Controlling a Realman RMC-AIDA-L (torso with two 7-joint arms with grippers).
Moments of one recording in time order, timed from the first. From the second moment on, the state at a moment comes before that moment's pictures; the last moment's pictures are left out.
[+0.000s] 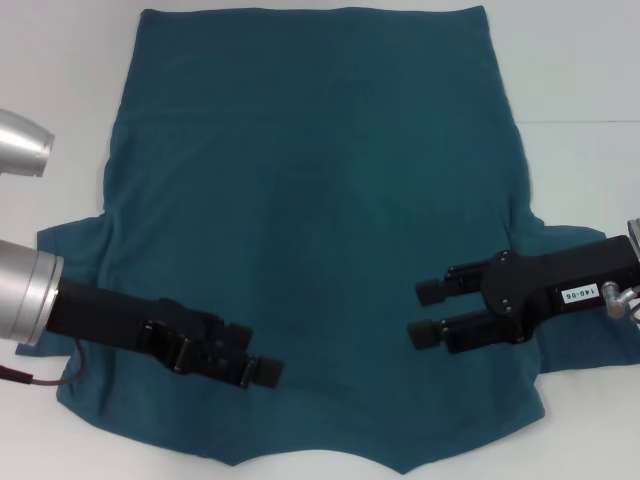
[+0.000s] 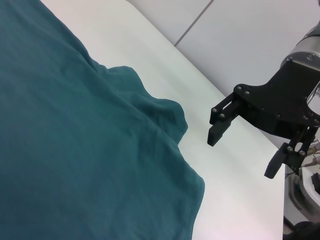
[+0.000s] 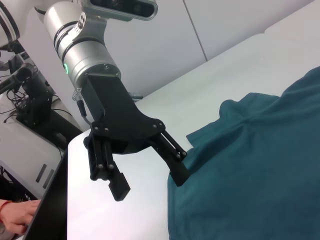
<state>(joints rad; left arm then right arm) -0.60 -2.09 0.76 0.98 2.24 1.87 -2.07 0.66 2.06 -0.80 -0.83 -2.15 -1.76 1.79</state>
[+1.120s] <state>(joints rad) -0.58 -2.07 0.69 0.98 2.25 1.74 -2.22 0.68 2.04 -0.70 -0.83 -2.14 -1.71 1.98</state>
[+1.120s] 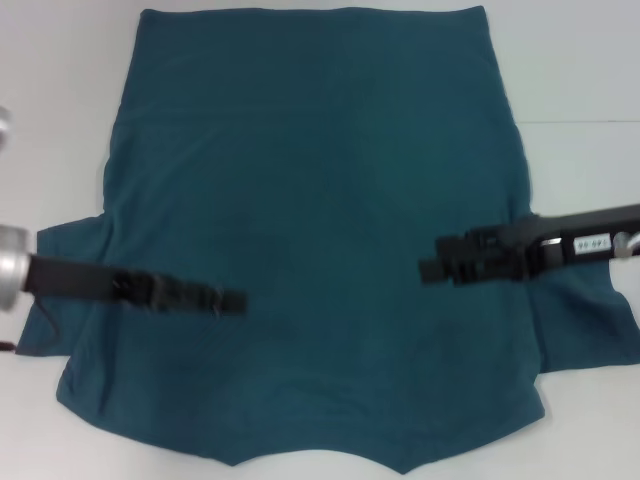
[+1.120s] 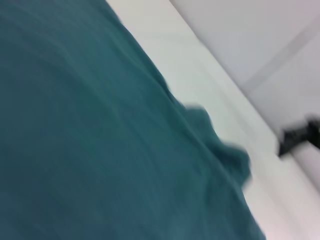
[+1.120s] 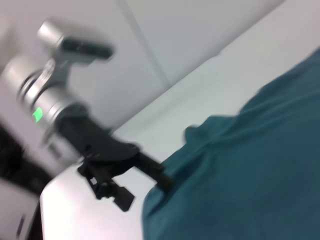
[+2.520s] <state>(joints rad) -0.49 -2.03 0.30 0.72 2.25 1.20 -2.37 0.75 1.91 -0.66 -0.71 -2.07 -1.58 2.45</state>
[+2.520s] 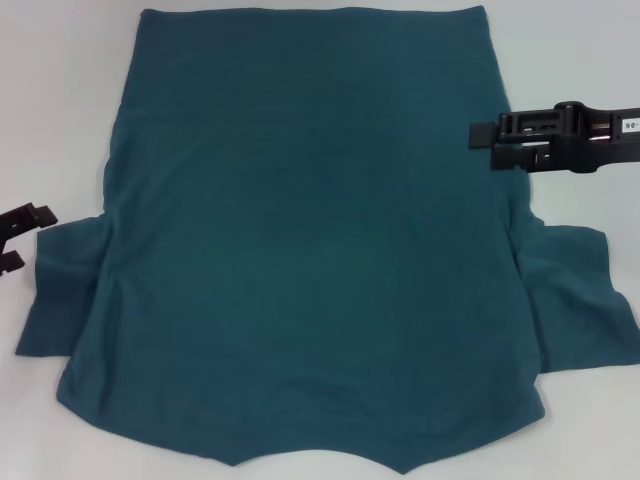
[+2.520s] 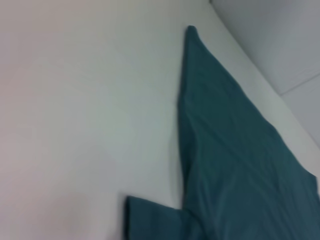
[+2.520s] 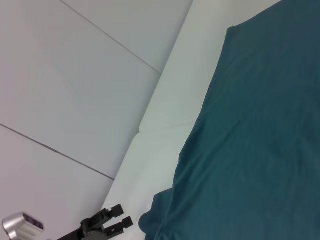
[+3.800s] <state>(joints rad) -0.52 -2.04 0.39 0.62 2.26 1.04 -2.32 0.74 1.91 -0.66 -0.69 -2.07 -1.57 2.44</state>
